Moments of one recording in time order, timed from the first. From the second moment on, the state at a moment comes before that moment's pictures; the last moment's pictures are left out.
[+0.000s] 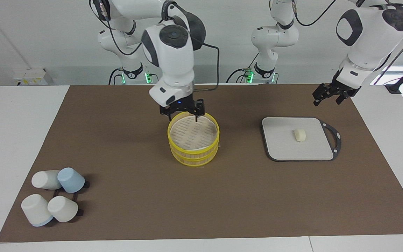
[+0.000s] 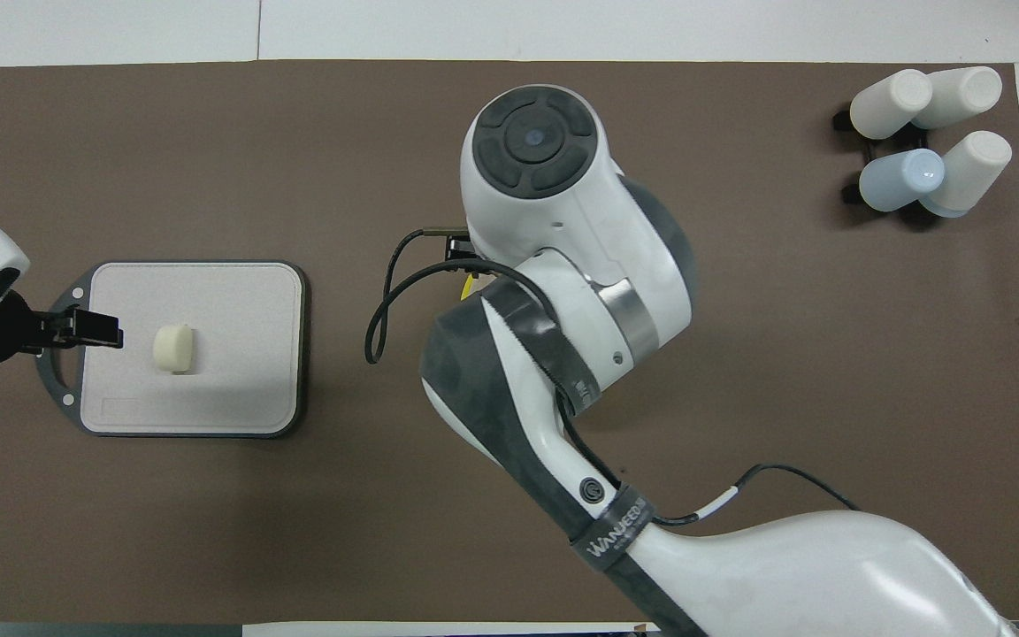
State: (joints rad) left arm 0.00 -0.09 0.07 -2.15 0.00 2.02 0.09; right arm 0.59 0.52 0.03 -1.24 -0.03 1.77 0.69
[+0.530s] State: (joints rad) left arm -0.02 -0.01 0.05 -2.35 0.00 2.34 0.18; right arm 0.69 0.55 0.03 -1.39 -0.06 2.00 0.72
